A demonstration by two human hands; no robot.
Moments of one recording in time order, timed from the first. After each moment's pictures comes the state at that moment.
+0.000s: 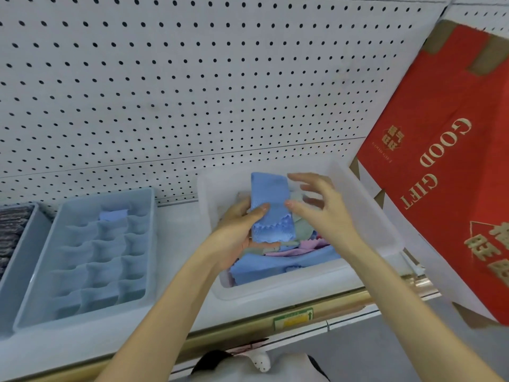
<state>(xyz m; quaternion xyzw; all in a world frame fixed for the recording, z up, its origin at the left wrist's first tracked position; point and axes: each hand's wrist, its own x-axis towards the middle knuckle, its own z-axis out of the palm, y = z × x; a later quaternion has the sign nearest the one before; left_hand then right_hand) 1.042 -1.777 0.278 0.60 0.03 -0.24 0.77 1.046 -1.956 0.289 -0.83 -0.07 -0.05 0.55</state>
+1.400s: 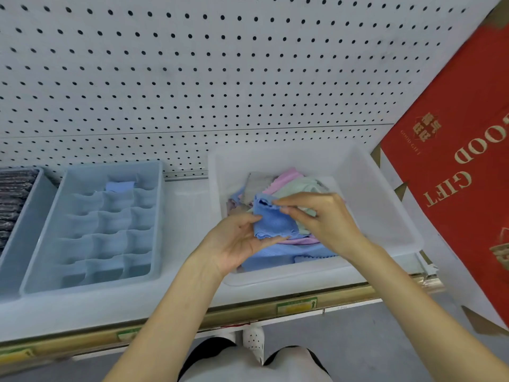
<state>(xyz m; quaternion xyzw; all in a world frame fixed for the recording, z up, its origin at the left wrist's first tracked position) 1.030 -1.761 0.251 0.28 0.21 -0.32 0.88 1.056 -1.945 0.254 -0.89 -0.24 -0.07 0.38</state>
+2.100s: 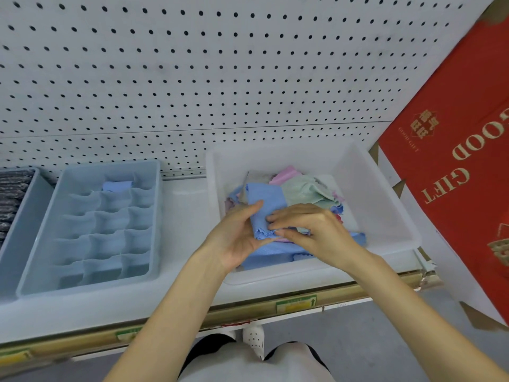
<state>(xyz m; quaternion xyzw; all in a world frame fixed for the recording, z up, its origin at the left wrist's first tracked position) 1.034 -1.766 0.251 0.34 0.21 -0.30 0.87 1.038 -1.947 0.242 -0.88 -0.30 0.00 0.36</state>
